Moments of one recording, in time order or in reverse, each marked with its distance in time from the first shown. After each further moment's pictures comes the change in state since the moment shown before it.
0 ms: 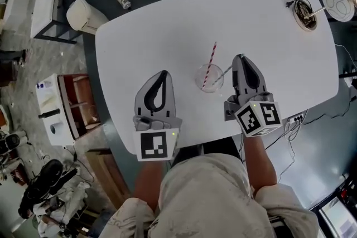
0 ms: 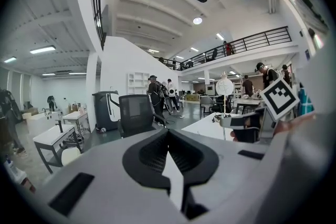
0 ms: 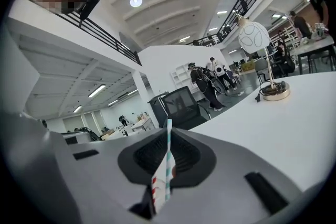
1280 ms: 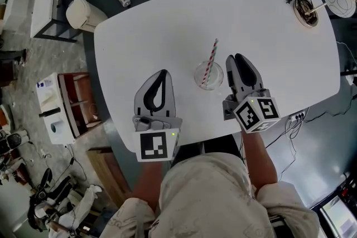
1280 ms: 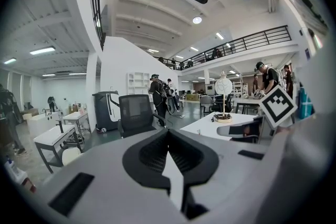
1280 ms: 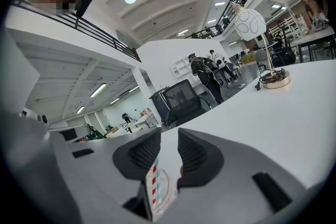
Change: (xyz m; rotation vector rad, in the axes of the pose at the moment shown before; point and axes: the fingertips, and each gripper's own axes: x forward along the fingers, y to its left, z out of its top) left arm 0.002 -0.010 -0.004 0.004 0.012 0.004; right arm 0.002 -0.013 -0.027 0.053 0.065 0.027
